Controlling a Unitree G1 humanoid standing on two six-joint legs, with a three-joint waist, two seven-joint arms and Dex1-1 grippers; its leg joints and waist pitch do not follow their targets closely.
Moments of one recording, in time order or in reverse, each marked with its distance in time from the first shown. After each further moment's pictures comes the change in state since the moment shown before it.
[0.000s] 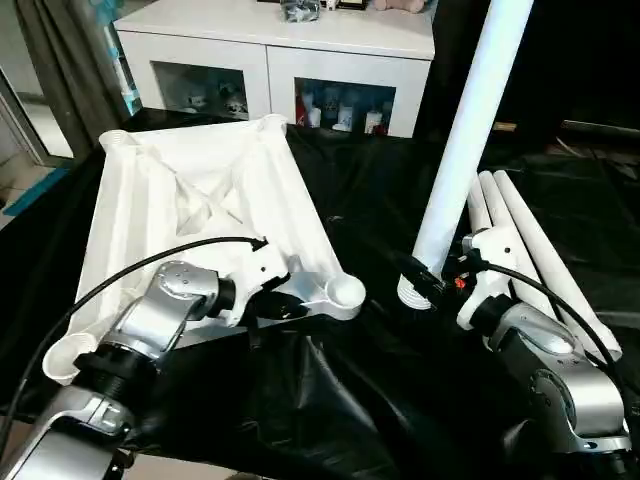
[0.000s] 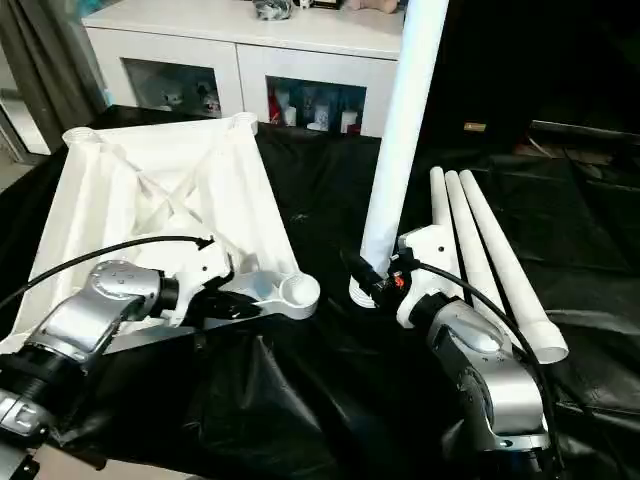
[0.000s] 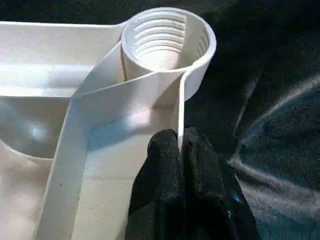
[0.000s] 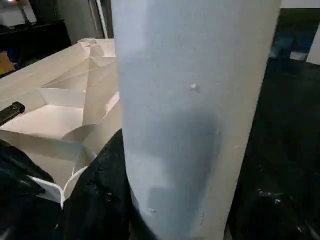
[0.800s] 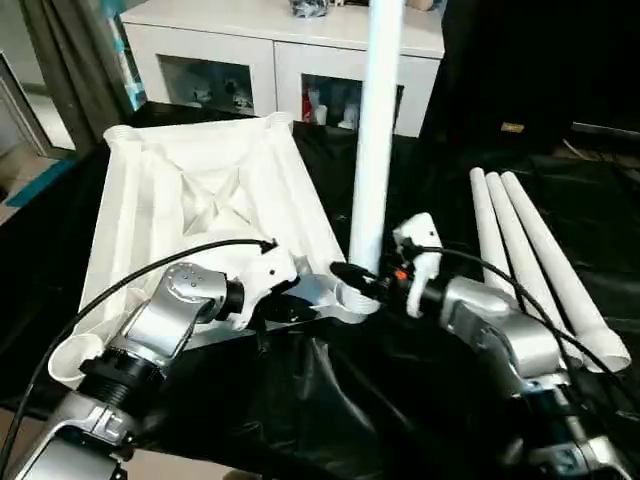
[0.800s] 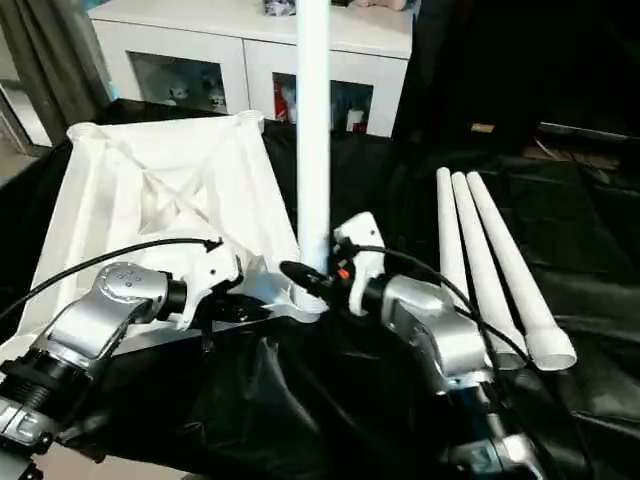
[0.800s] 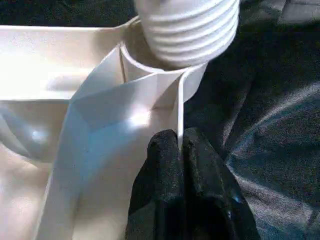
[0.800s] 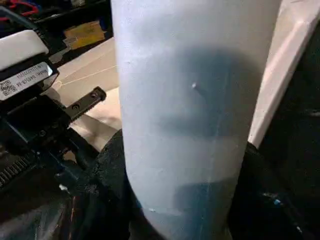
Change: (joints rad) left arm 0.025 -0.020 -0.014 -0.100 0.011 0.054 0.013; right arm -0.242 0.062 0.155 0.312 0.005 0.022 0.204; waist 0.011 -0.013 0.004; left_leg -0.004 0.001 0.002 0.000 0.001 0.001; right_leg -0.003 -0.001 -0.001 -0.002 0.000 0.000
